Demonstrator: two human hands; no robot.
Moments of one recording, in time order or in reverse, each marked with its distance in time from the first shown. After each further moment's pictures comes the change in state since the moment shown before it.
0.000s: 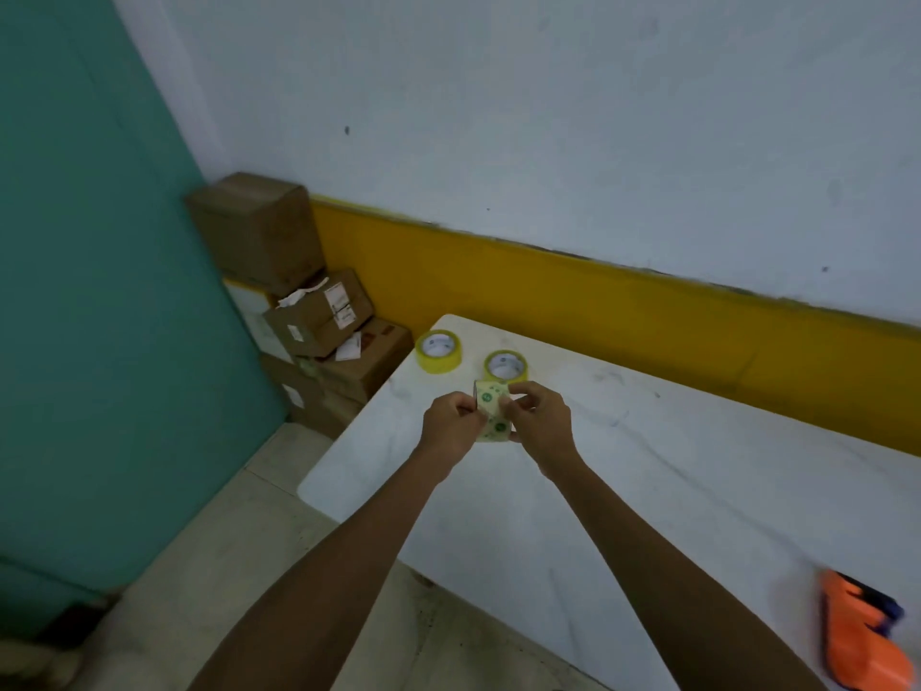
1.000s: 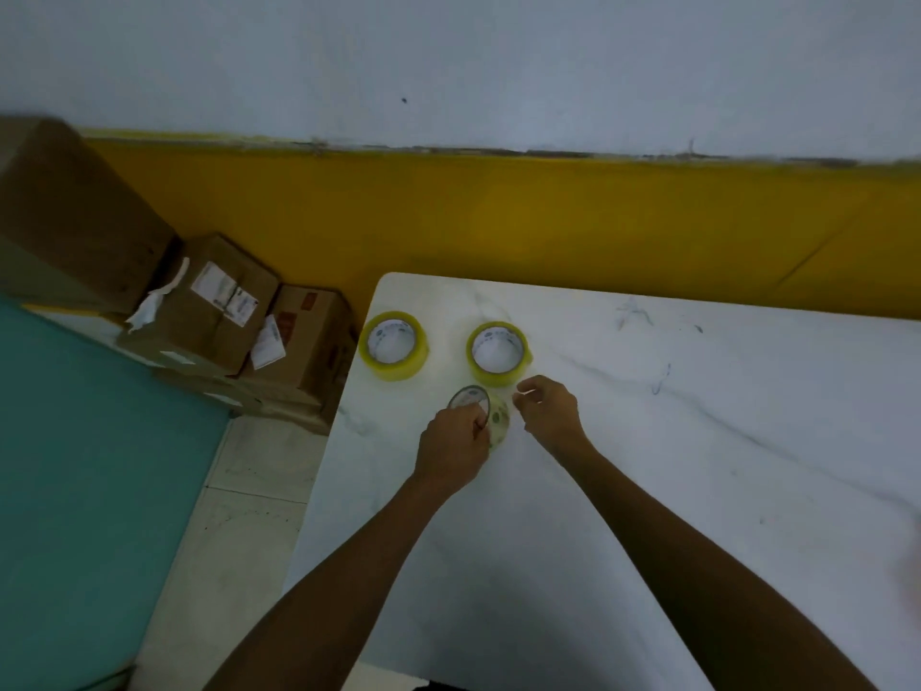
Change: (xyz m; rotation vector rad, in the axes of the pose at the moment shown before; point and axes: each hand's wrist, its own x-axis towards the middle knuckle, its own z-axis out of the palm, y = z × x) left_hand 0.230 -0.075 0.050 0.696 -0.347 0.312; right_hand 0.195 0.099 0.058 -0.127 0.083 0.527
